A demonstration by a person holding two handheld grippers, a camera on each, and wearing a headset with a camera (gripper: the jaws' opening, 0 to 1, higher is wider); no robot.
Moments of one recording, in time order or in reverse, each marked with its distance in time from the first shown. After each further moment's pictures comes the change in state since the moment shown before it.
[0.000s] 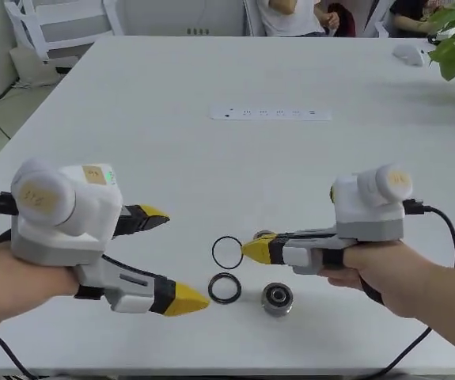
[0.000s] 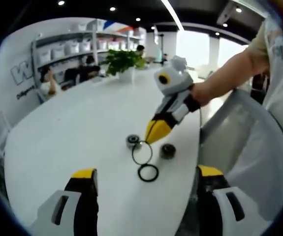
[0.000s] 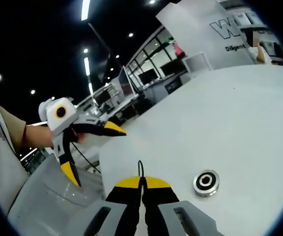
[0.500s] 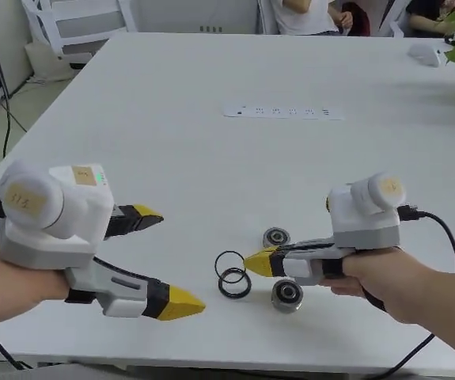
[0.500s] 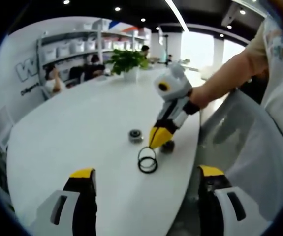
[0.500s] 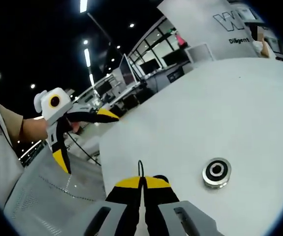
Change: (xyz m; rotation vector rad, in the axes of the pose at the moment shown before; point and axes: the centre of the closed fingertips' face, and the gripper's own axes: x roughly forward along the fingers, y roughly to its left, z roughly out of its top) left arm -0.018 -0.002 -0.012 -0.028 -0.002 0.032; right arm 0.016 -0.002 -0.025 -0.003 0.095 0.013
